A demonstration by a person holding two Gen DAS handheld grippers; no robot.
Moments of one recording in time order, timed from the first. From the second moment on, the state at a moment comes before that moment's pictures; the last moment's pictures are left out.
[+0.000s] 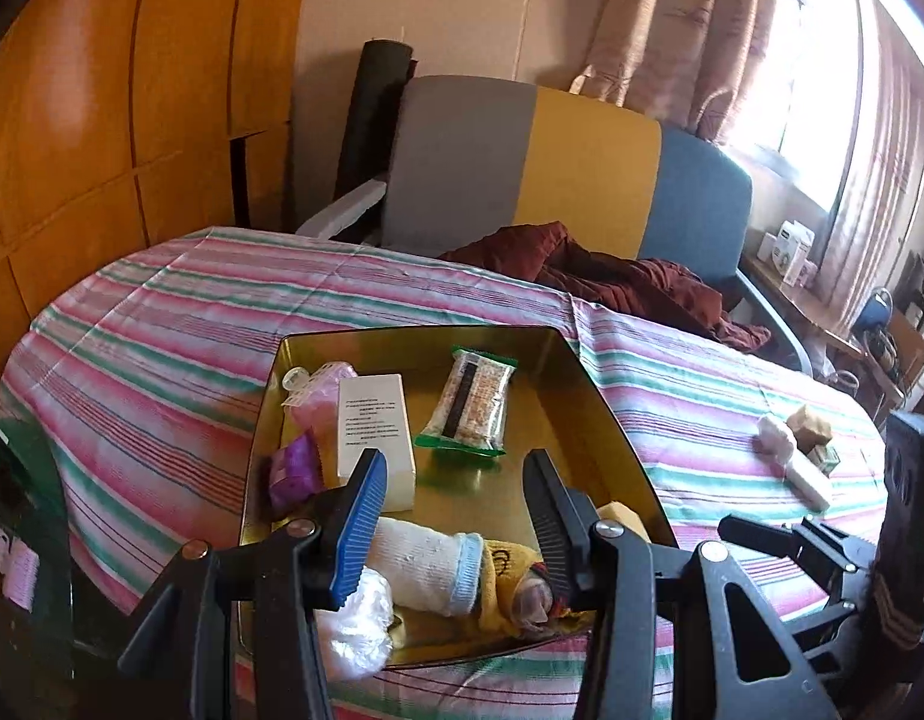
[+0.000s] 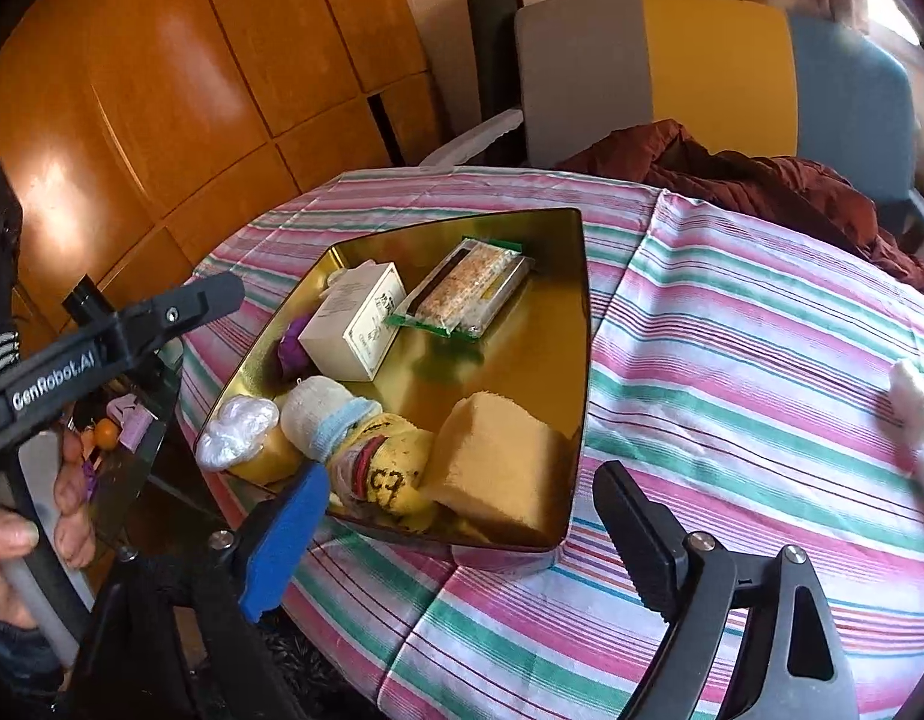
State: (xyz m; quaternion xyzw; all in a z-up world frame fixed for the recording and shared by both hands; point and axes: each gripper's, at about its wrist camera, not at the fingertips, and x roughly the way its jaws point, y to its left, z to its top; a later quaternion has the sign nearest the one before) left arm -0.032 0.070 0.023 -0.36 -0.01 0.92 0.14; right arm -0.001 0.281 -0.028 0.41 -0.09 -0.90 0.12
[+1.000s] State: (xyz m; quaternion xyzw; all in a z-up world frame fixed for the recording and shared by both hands) left arm -0.011 0.187 0.025 -0.37 0.08 0.88 0.29; right arm 0.056 0.496 -0.037 0.44 -0.16 -0.87 -0.13
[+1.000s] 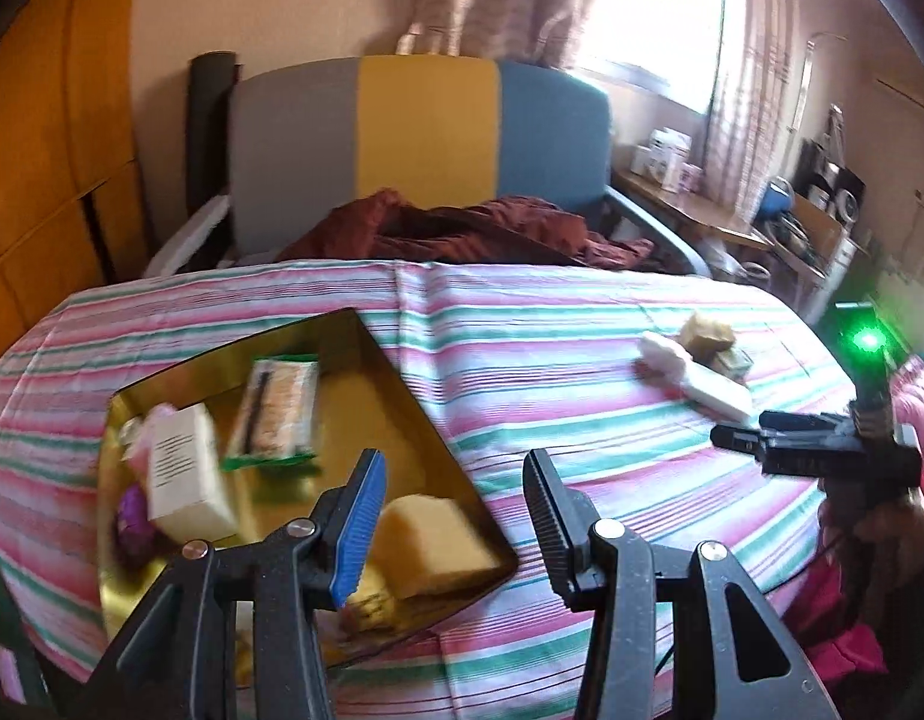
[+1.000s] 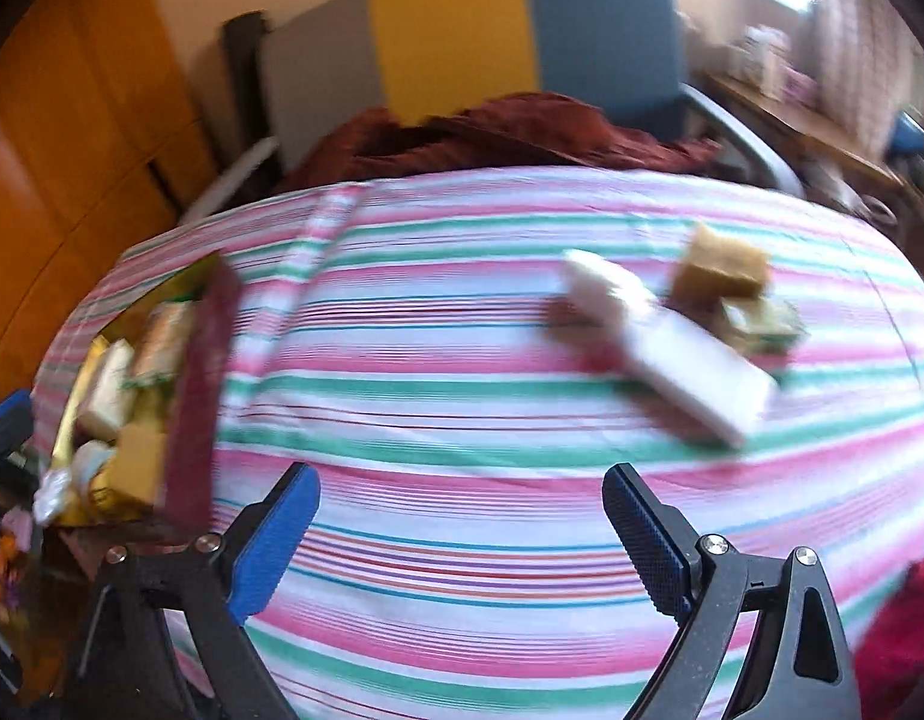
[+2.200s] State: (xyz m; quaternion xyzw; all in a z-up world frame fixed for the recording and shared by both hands) left arm -0.025 0.506 -0.056 -0.54 0.10 0.73 0.41; right arm 0.146 0.668 -0.037 0.37 -0.34 -0.82 -0.28
